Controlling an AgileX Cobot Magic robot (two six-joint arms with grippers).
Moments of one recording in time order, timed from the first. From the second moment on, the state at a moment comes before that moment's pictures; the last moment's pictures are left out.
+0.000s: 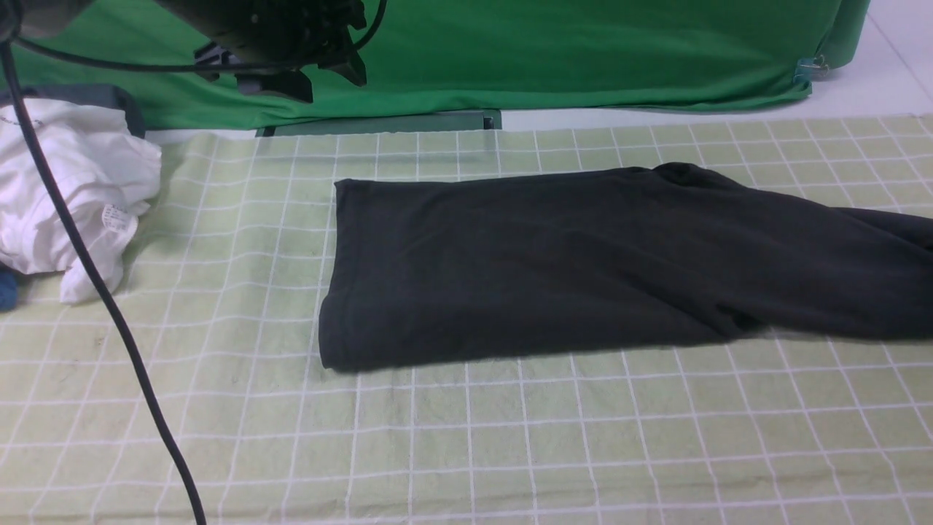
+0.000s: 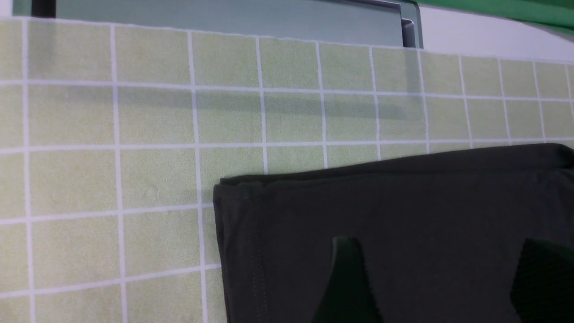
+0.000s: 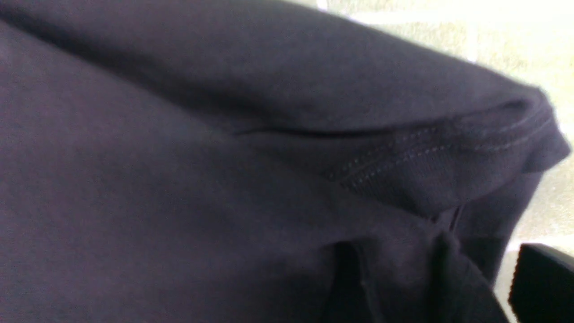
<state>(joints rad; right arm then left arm) -0.32 2.04 -1.41 0.06 0.69 -0.29 -0.08 2.02 -1.90 -0.36 0.94 -0.03</state>
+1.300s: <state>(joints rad) -0.32 2.09 -1.74 -0.03 1.07 -0.24 -0.08 2.02 -1.90 -0.36 0.93 -0.01</state>
